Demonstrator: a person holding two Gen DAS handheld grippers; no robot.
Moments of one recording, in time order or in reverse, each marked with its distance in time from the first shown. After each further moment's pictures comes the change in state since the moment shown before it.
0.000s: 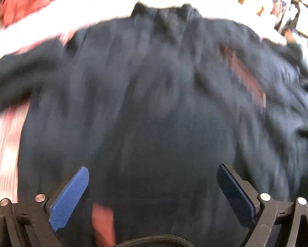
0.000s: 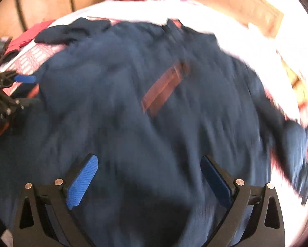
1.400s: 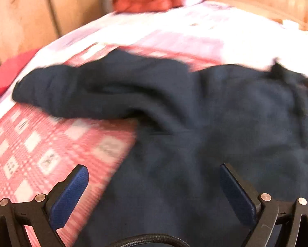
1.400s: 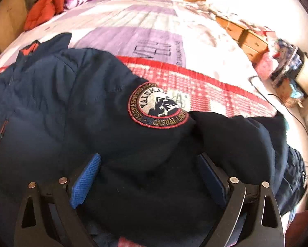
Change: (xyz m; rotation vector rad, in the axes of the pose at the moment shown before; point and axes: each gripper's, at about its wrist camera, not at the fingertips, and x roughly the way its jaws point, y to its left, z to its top) left arm 0.061 0.115 0.091 -0.401 -0.133 0.475; right arm 0.111 -0.343 0.071 0.339 0.015 -0.249
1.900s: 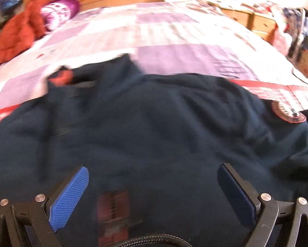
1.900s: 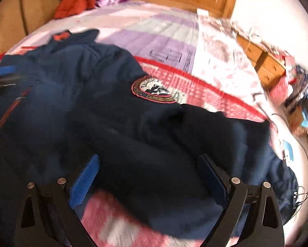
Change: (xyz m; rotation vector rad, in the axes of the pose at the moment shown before) left arm -0.013 -0.336 0.001 0.395 -0.005 -0.357; right arm -0.058 -0.093 -0.051 -0.114 -0.113 0.124
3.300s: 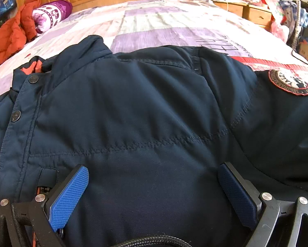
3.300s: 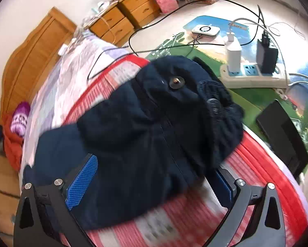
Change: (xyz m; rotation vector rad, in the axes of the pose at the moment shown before) left arm 0.022 -0.043 -0.042 0.019 -0.029 0.024; right arm -0.017 -0.287 -0.173 1.117 -0.048 -0.060
